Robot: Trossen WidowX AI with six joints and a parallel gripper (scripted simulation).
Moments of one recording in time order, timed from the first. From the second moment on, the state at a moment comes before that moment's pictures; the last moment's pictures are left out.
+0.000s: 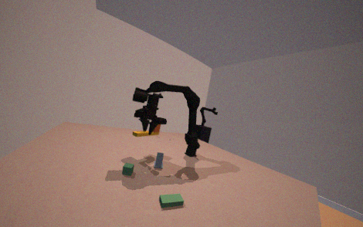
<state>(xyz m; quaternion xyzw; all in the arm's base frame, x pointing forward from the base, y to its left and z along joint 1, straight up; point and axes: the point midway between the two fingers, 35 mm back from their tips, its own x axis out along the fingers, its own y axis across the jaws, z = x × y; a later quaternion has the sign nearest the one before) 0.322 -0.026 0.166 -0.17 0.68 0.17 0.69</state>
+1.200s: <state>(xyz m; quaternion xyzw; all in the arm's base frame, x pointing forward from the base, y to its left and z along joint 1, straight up) 0.300 0.108 0.167 -0.37 0.60 0.36 0.61</state>
